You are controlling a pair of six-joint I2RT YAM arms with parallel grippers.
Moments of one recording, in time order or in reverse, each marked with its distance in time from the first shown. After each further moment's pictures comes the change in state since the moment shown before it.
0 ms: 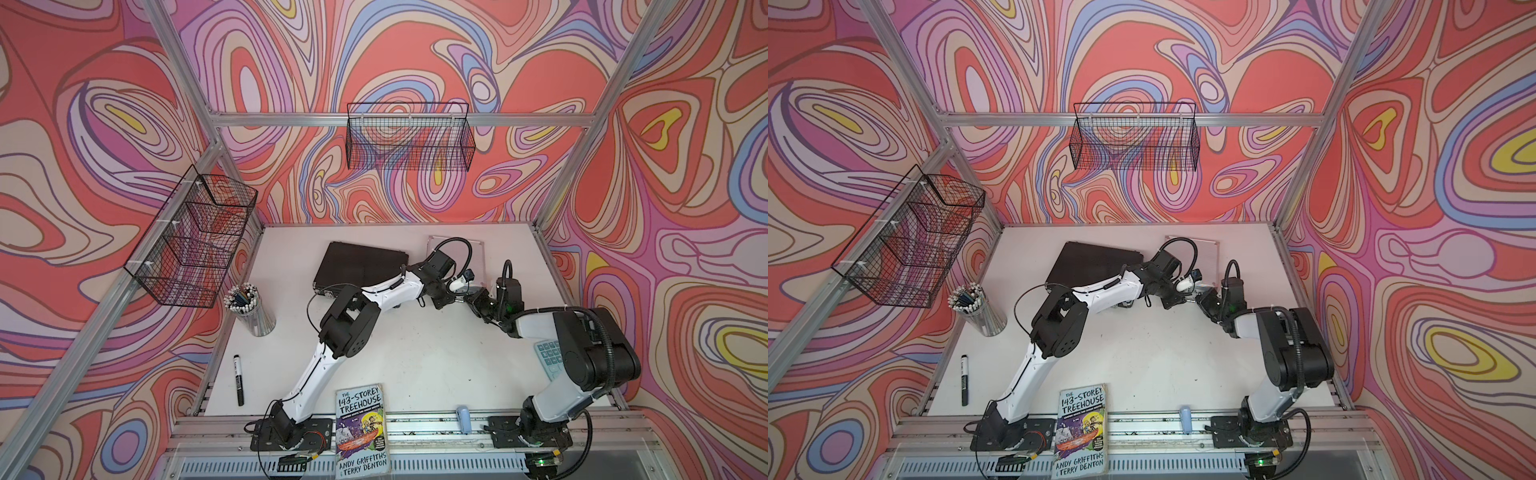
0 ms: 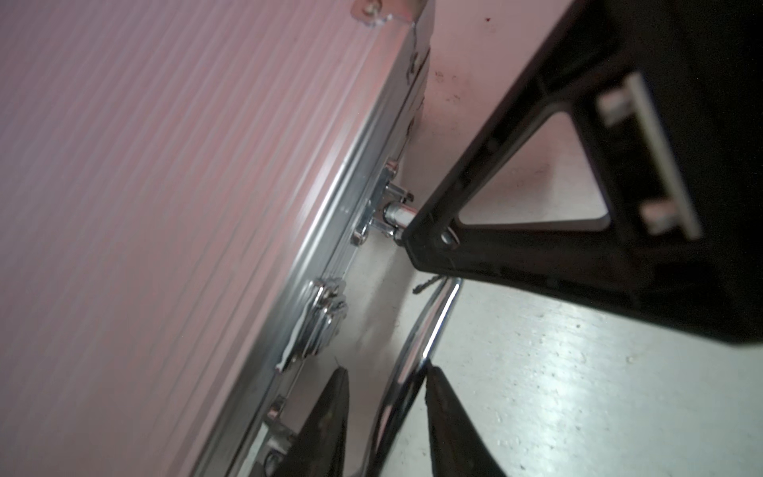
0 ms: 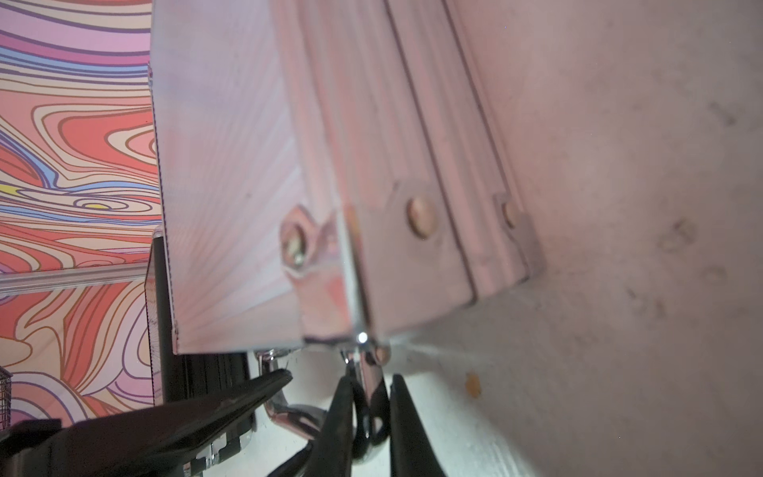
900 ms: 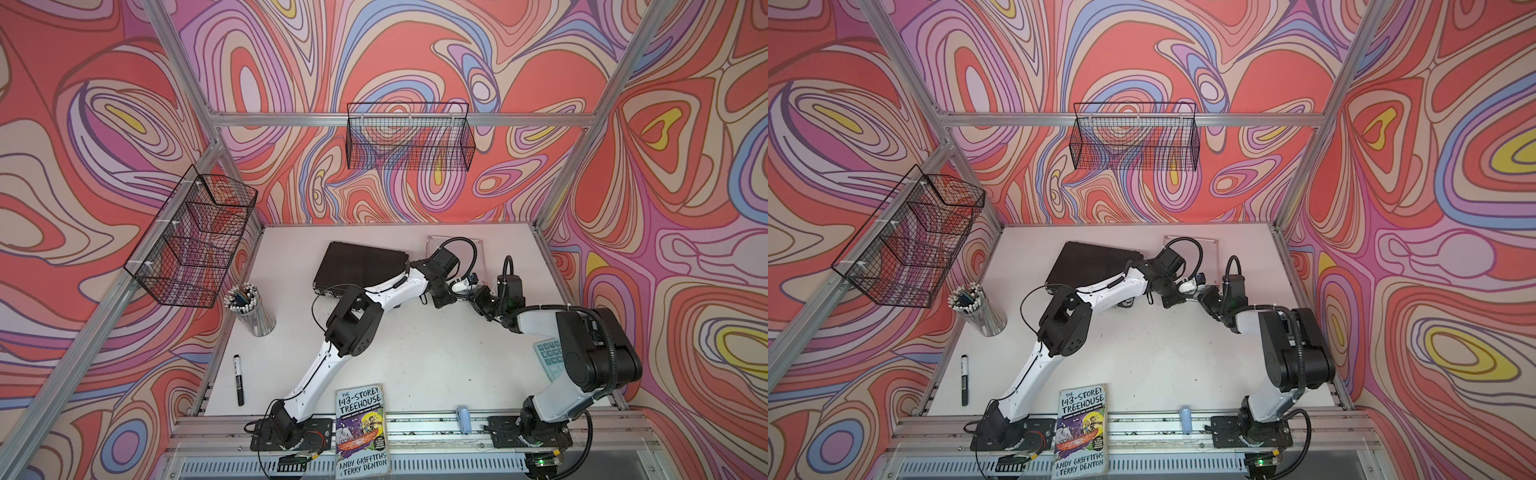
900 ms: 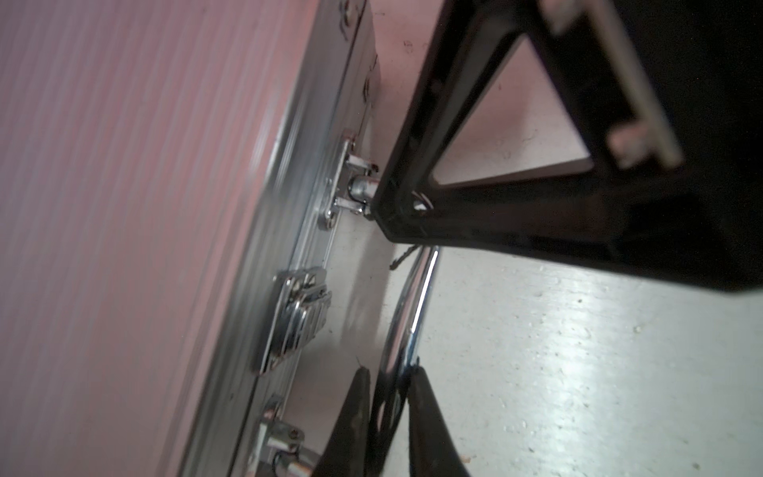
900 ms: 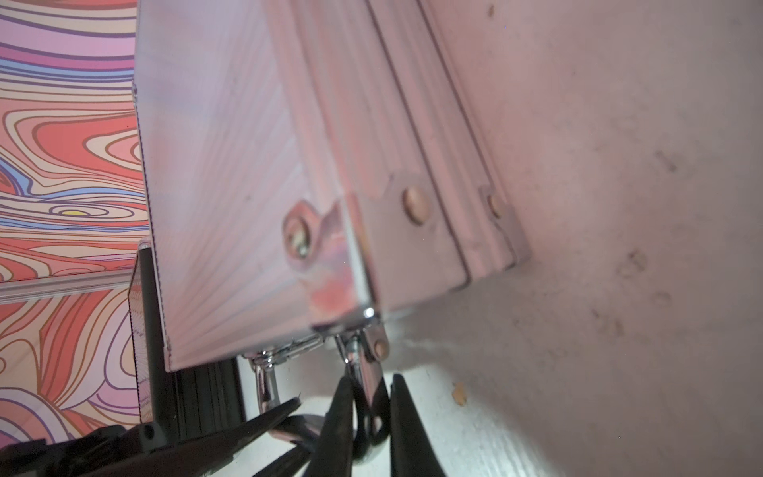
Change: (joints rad) left arm -0.006 0.077 0.166 -0.161 -0.019 0.121; right arm -0.009 -0.009 0.047 -0.097 0.016 -0.030
